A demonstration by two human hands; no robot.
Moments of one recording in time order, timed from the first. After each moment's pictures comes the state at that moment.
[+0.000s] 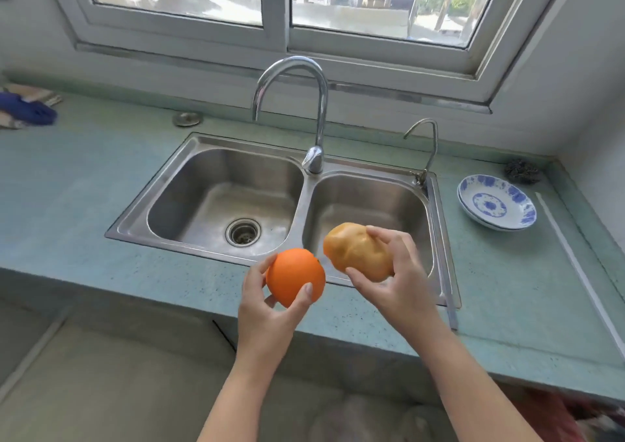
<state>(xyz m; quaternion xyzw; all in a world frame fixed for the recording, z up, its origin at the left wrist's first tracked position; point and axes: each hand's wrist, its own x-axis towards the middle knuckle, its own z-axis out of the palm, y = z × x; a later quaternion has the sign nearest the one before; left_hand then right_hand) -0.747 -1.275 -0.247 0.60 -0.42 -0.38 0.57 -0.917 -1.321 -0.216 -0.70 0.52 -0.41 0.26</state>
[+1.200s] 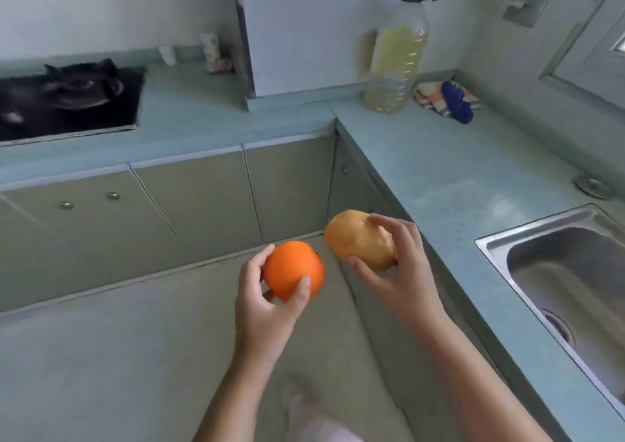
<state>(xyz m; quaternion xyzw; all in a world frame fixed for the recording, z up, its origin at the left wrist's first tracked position) -0.419 -0.999 -0.251 0.74 -0.07 0.02 0.66 -0.464 -1.170 -0.212 -0.86 0.10 -0.22 0.45</state>
